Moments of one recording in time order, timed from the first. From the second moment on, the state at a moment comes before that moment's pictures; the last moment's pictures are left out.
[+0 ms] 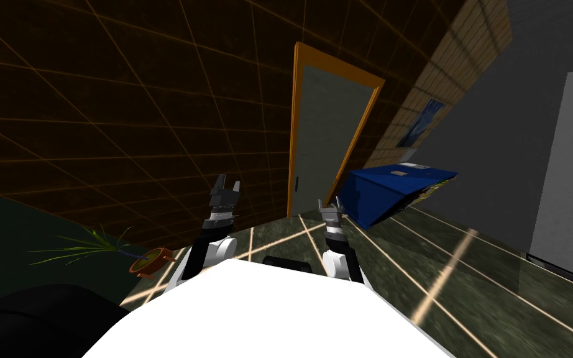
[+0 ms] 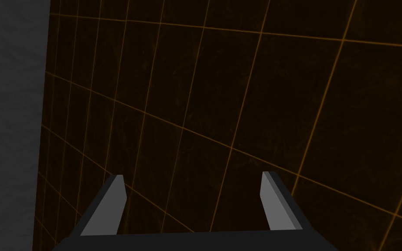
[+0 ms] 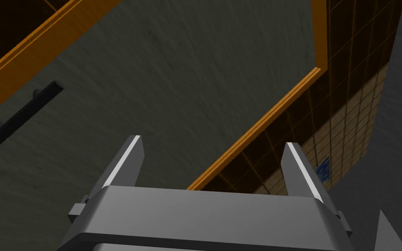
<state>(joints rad) 0.36 -0.16 0.24 -1.93 -0.33 -0.52 -0.37</state>
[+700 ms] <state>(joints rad) 0.27 -0.23 0.39 -1.73 -0.46 -0.63 -0.55</state>
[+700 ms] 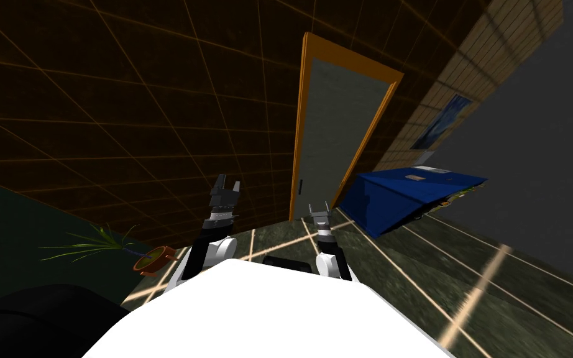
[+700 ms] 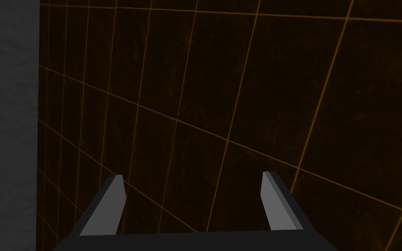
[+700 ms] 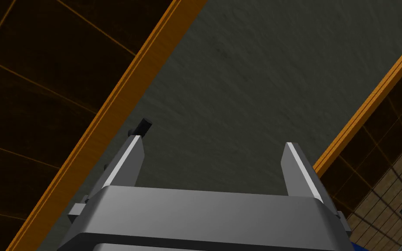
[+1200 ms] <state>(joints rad) 0.23 -0.28 0.48 -1.63 -0.54 -0.68 -0.67</state>
